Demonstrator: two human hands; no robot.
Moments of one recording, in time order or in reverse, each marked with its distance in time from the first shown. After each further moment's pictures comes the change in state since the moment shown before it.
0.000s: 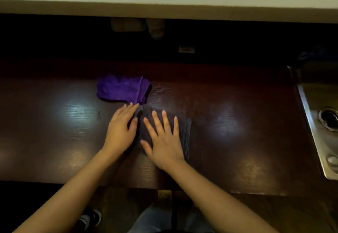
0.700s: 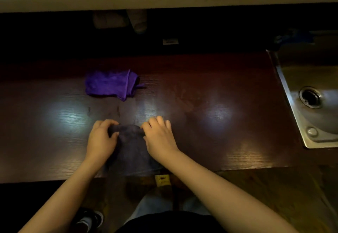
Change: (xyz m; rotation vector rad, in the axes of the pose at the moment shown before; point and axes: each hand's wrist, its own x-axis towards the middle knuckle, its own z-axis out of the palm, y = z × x) left_hand -0.045 -0.008 -0.019 0.095 -0.063 -0.288; right_hand -0.021 -0.013 -0.033 0.147 0.004 0.020
